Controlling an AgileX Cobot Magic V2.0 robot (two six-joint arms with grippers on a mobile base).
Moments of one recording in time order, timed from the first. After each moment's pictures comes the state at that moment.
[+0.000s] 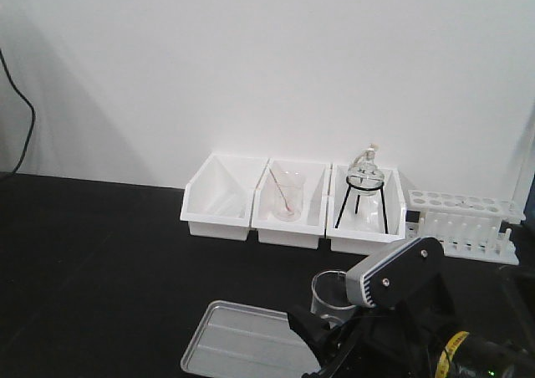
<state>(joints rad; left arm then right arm) -0.01 -0.02 0.03 0.06 0.37 0.02 0.54 1.27 -0.72 -0.44 -0.20 0.39</state>
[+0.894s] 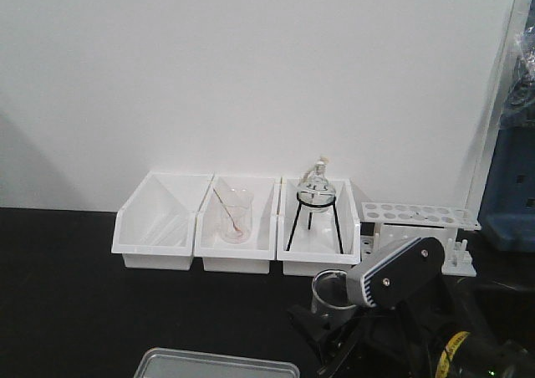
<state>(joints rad) -0.01 -0.02 0.03 0.06 0.37 0.02 0.54 1.27 -0.72 -0.44 -0.20 0.39</state>
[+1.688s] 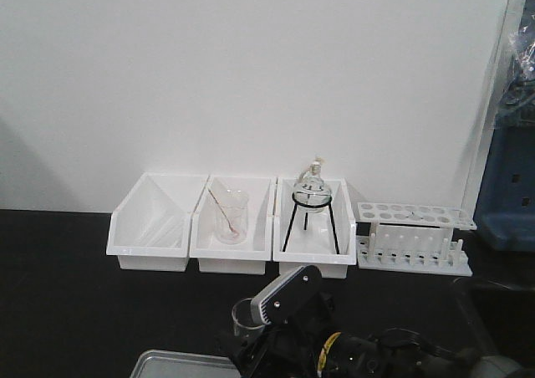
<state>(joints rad) -0.01 -0.02 0.03 0.06 0.37 0.02 0.54 1.84 -0.94 -0.53 -0.53 0.37</state>
